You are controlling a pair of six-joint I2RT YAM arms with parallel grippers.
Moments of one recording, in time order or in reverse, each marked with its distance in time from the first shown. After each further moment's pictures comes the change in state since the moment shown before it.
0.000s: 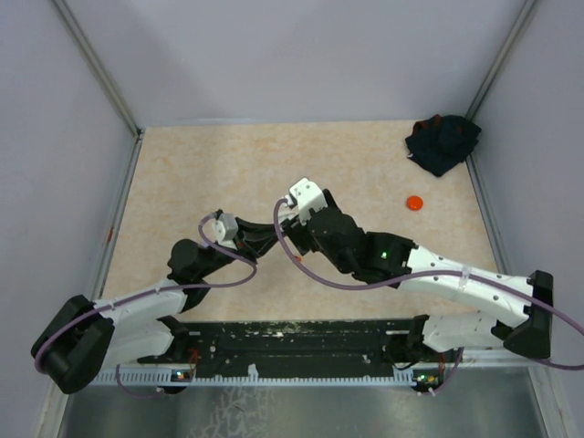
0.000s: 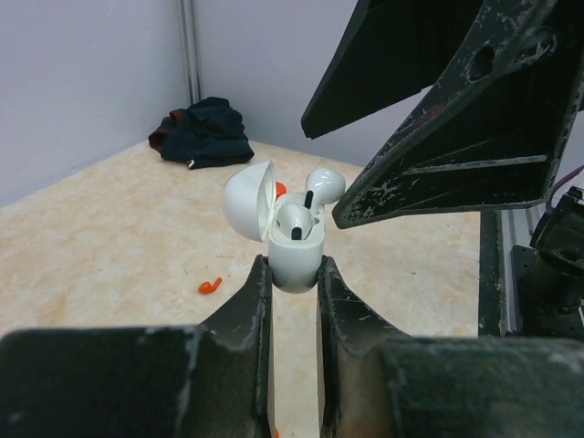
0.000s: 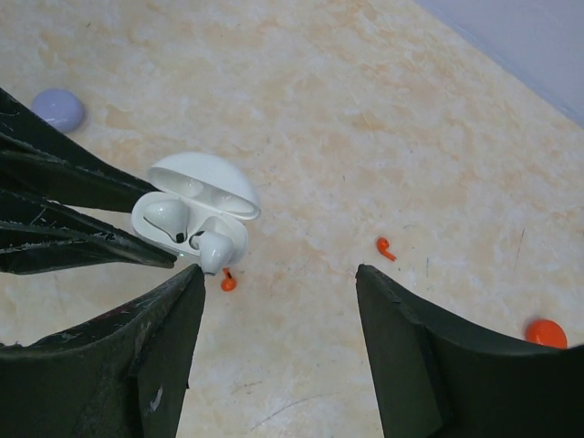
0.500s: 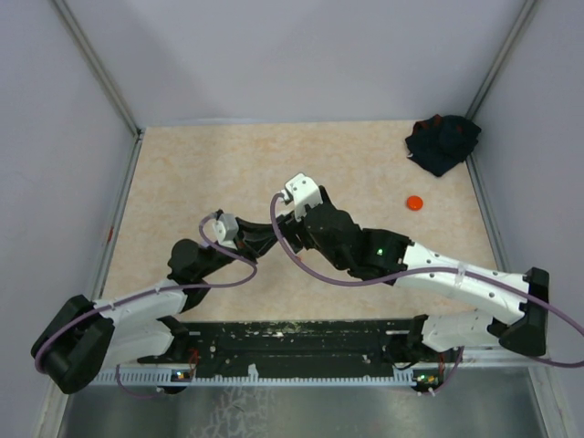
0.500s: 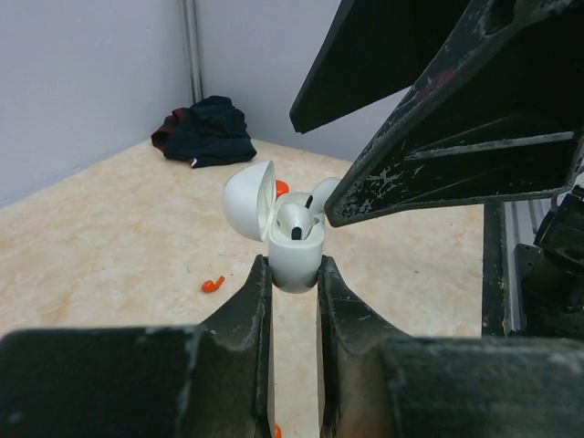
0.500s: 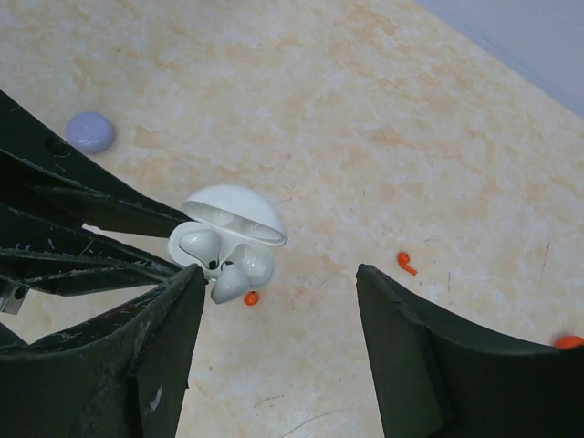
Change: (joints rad) left arm 0.000 0.000 -0.003 -0.004 -0.005 0.007; right arm 0.001 0.023 0.036 0.015 -0.036 0.025
